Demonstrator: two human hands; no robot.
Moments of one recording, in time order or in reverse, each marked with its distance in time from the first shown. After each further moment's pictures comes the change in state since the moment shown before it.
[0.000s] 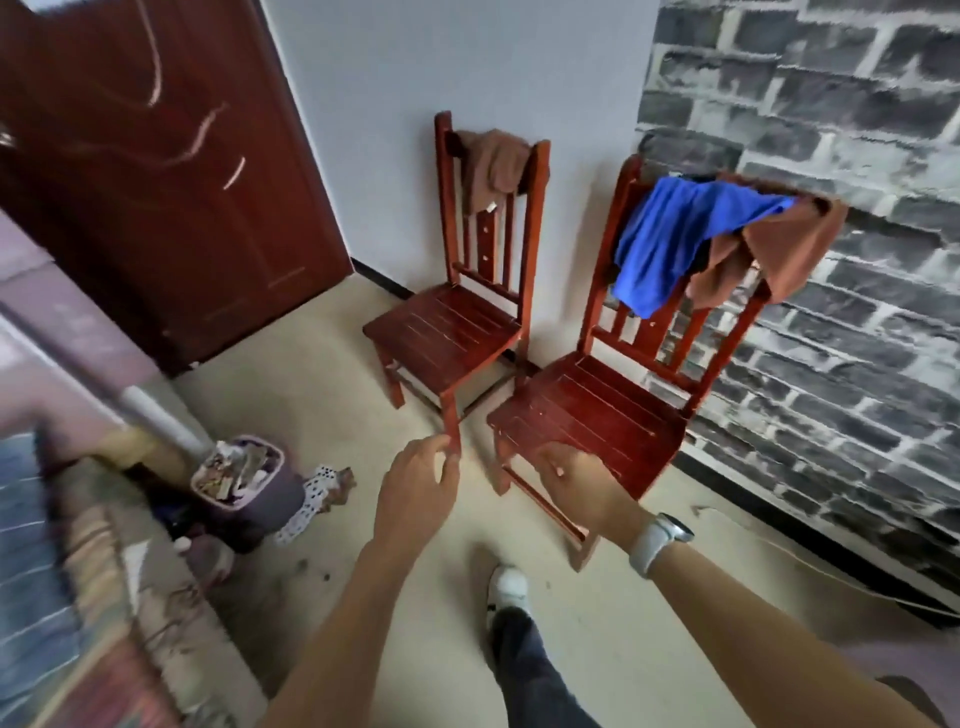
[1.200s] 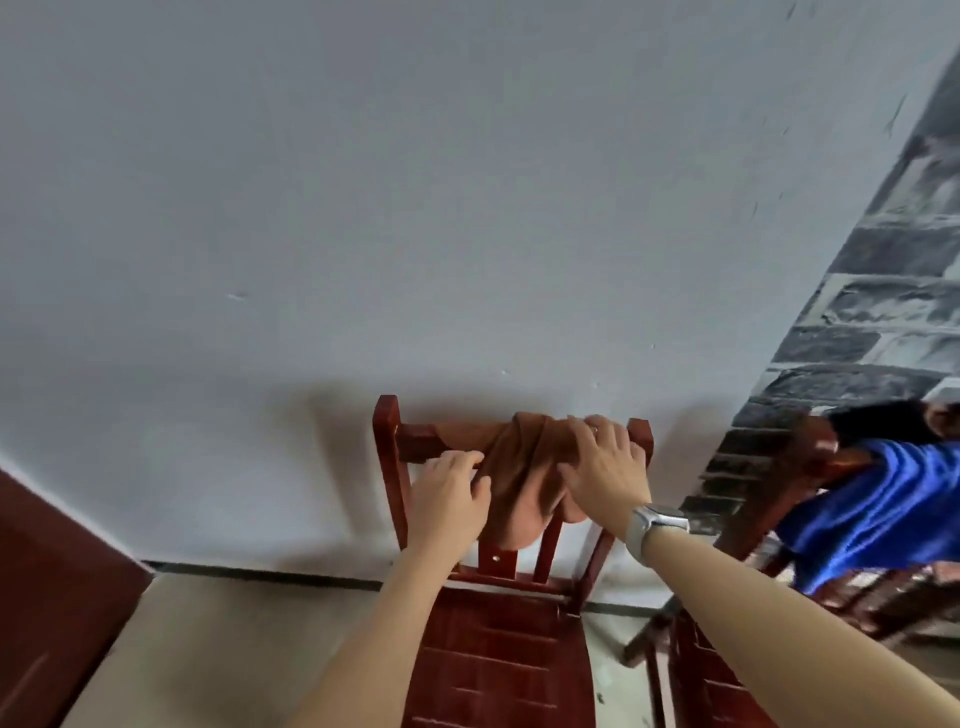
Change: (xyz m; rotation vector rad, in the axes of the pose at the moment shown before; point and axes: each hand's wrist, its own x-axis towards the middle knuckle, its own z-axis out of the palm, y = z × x) left_hand 0.858 0.009 0.068 -0.032 -0.360 0.701; right_hand 0.751 -0.049 -0.135 -0.455 0.555 0.636
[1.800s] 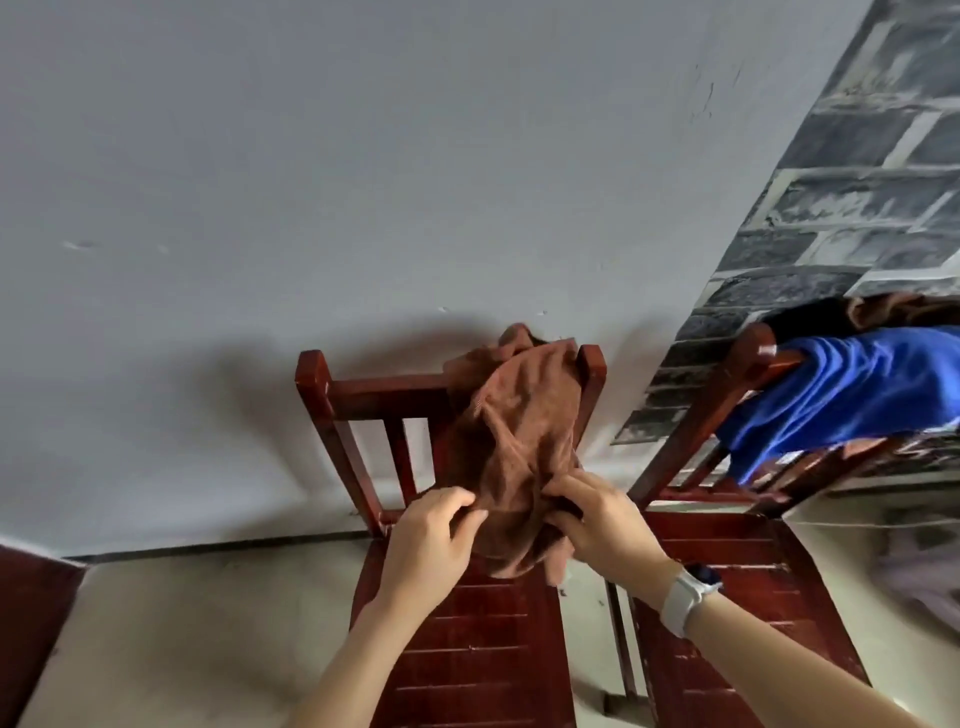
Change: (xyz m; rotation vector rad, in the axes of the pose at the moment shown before) left_hand -0.069 -0.014 0.029 -0.242 -0.121 0.237; right_hand -0.106 0.030 0.032 0.397 -0.056 -0.071
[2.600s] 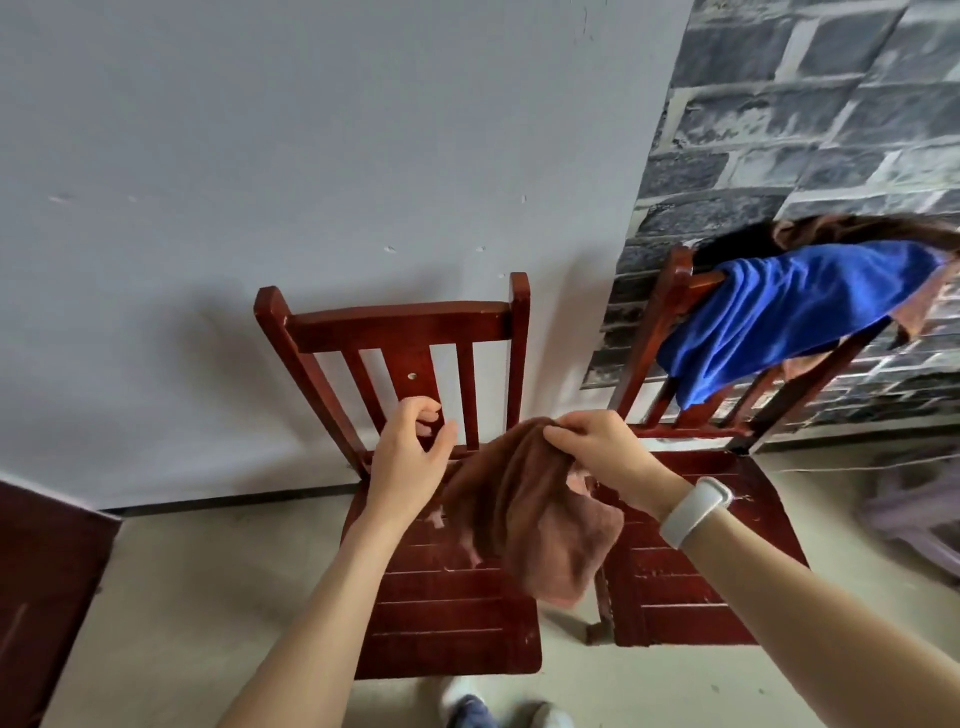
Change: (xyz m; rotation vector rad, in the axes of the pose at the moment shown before) left_hand -0.021 0.081 0.025 -0.089 0.061 -0.333; right_hand -0.064 0.012 -0.073 0.497 -0.128 0.380
